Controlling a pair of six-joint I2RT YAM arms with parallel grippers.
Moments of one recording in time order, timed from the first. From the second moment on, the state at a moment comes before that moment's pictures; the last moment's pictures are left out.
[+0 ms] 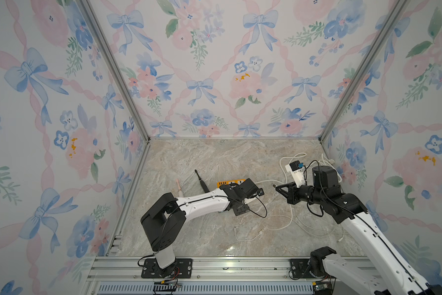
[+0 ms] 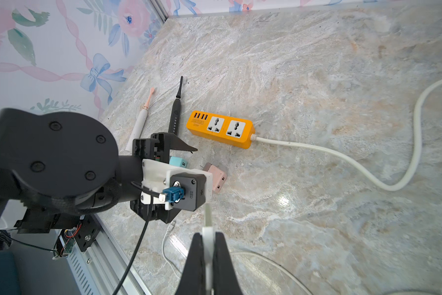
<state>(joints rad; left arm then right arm) -0.97 1.74 1.18 -0.55 -0.30 0.37 0.31 0.92 0.92 -0.68 -0.46 0.13</state>
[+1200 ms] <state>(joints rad) -0.87 1.97 1.30 -0.51 -0.07 0.52 0.31 0.83 0.88 -0.66 -0.48 0.21</state>
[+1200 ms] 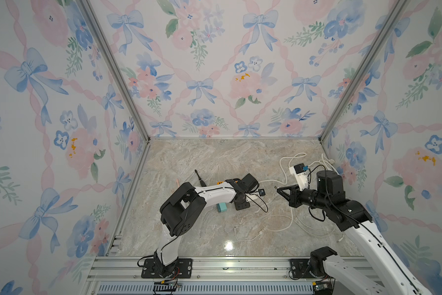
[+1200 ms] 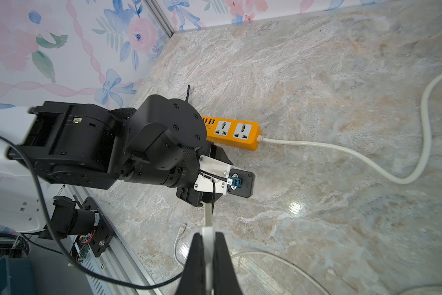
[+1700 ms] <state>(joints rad) -0.82 1.81 1.18 -0.52 0.00 0.52 0.14 0.87 0.96 -0.76 -0.60 0.33</state>
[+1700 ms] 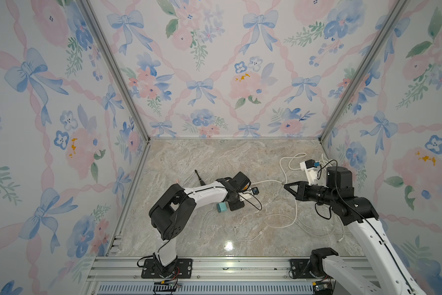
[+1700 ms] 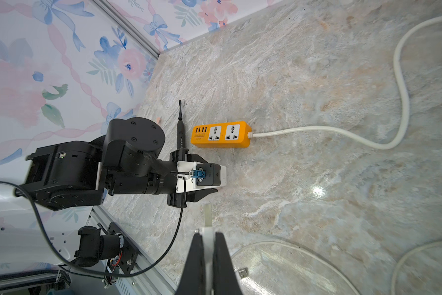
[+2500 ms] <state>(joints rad) -0.91 0.97 0.77 0.11 -0.03 1.23 0.40 1.07 0.94 -0.05 -1.15 1.20</state>
